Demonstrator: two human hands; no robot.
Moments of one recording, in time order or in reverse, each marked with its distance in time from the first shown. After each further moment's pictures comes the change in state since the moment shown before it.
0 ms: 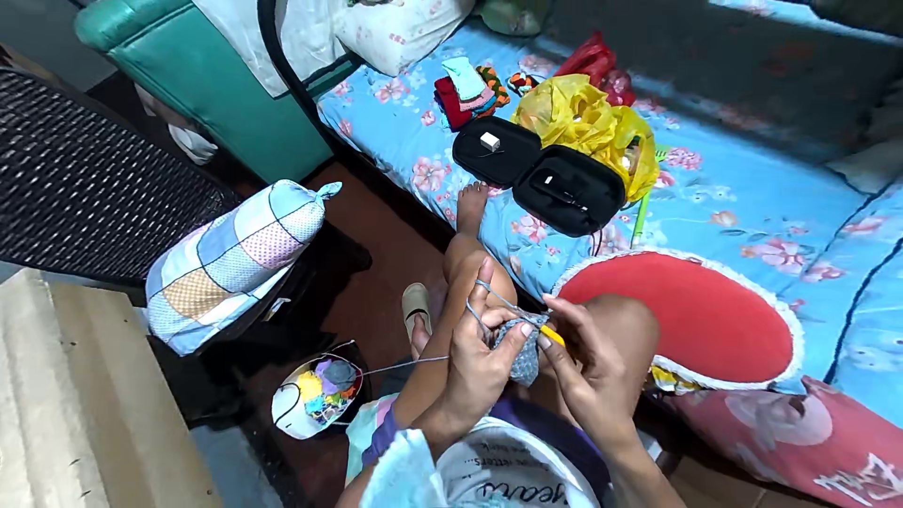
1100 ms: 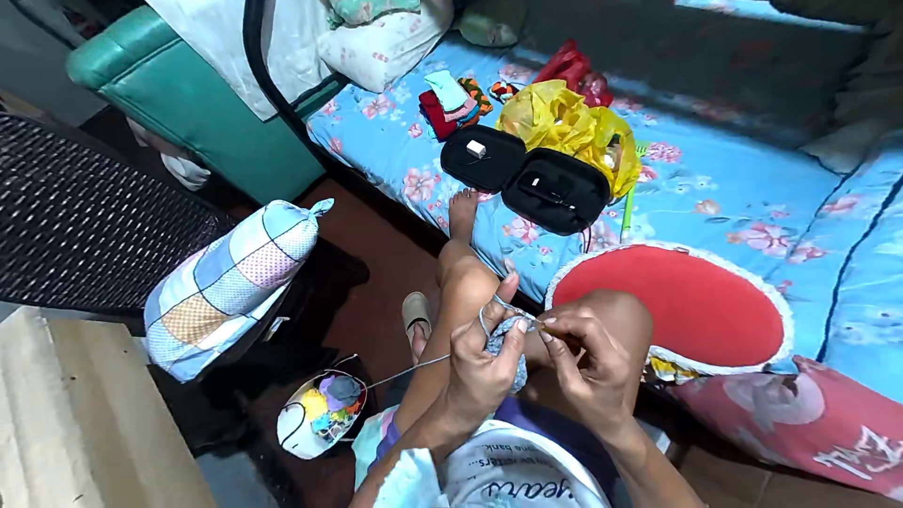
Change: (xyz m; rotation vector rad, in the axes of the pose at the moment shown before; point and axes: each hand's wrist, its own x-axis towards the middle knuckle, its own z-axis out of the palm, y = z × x) left_hand 0.007 -0.005 0.005 0.158 -0.052 0.288; right_hand -0.002 0.016 -0.003 -0.073 0.146 -0.191
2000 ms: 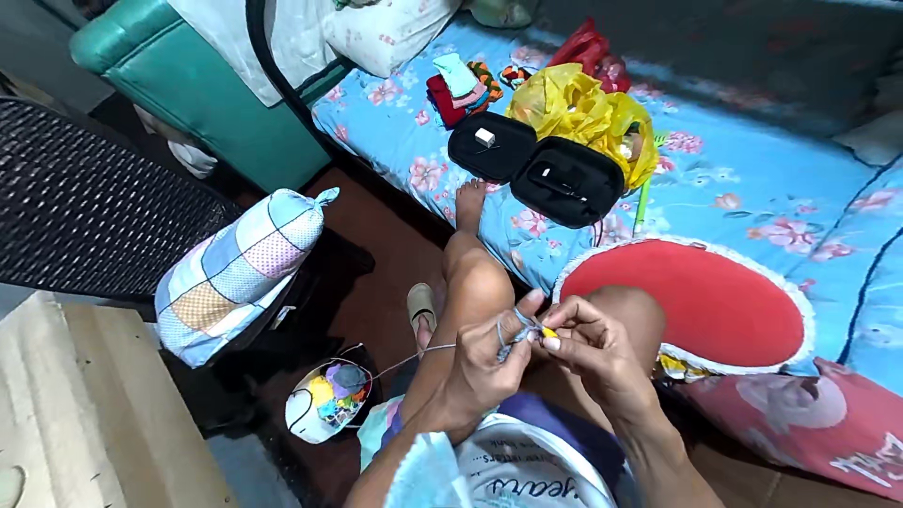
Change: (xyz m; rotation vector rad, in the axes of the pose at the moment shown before) left_hand -0.006 -0.009 -0.017 0.178 -0.201 0.100; right_hand 0.014 -0.011 -0.008 0.738 -0.181 0.631
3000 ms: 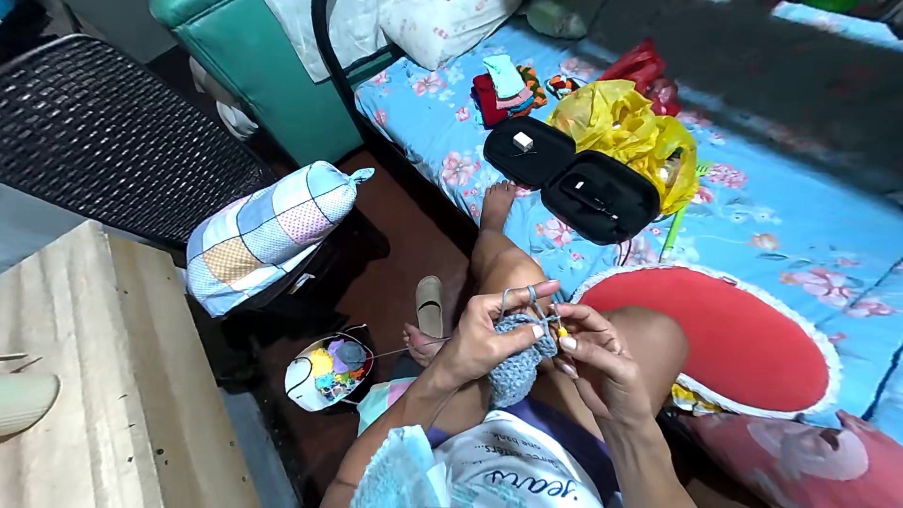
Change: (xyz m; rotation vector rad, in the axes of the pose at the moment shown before) left_hand 0.010 0.014 -0.035 -0.499 -0.050 -0.384; right_hand 0.003 0.016 0.013 0.329 -0.164 0.053
